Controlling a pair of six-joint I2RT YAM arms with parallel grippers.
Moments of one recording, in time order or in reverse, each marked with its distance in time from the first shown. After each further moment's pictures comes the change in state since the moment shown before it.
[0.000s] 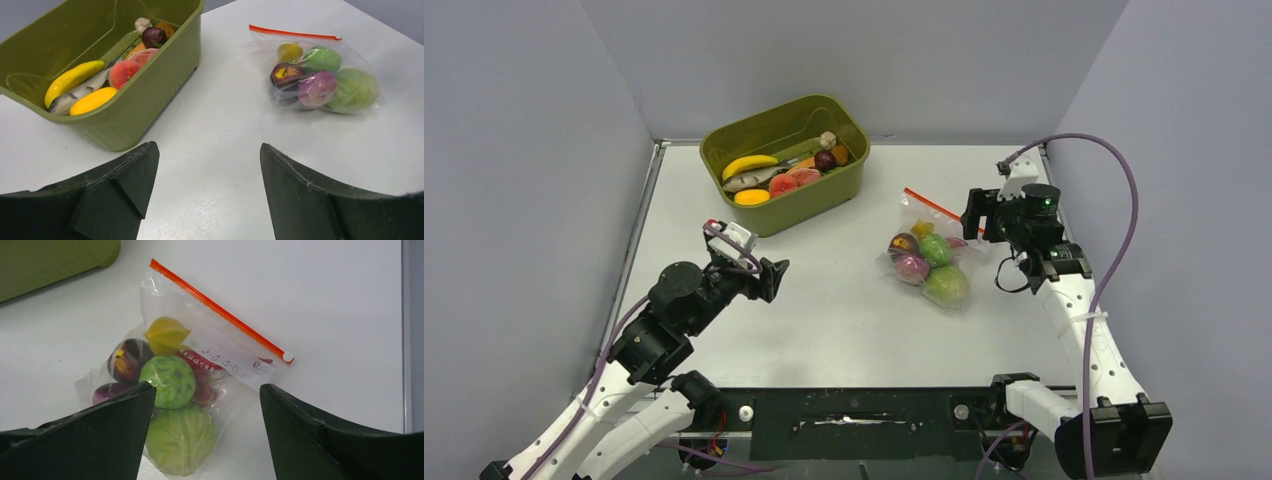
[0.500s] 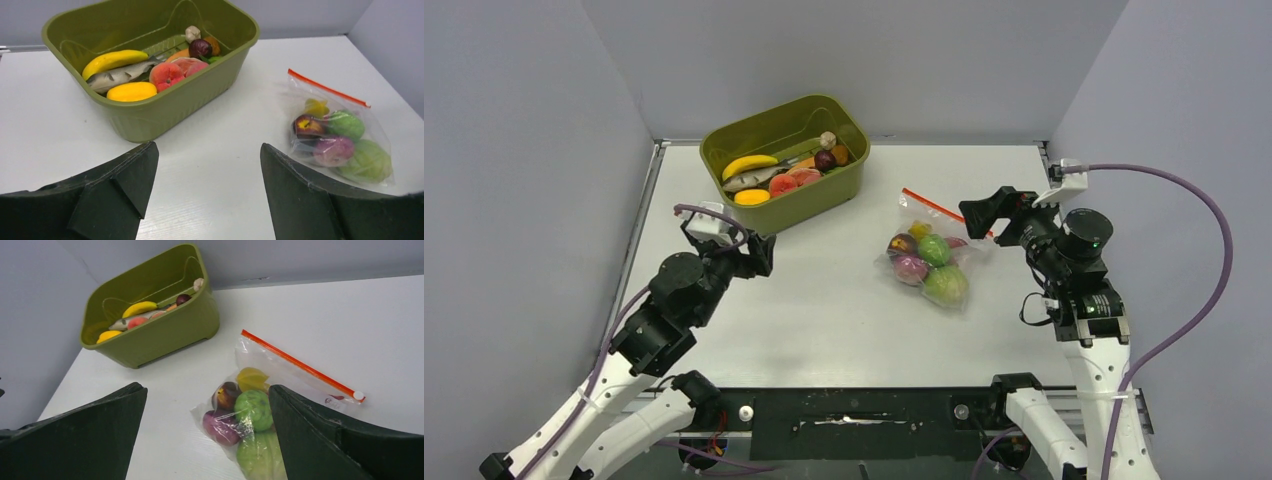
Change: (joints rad) left arm 0.000 0.066 0.045 0.041 -0.277 -0.218; right arm 0.000 -0.287 0.065 0.007 -0.161 0.309
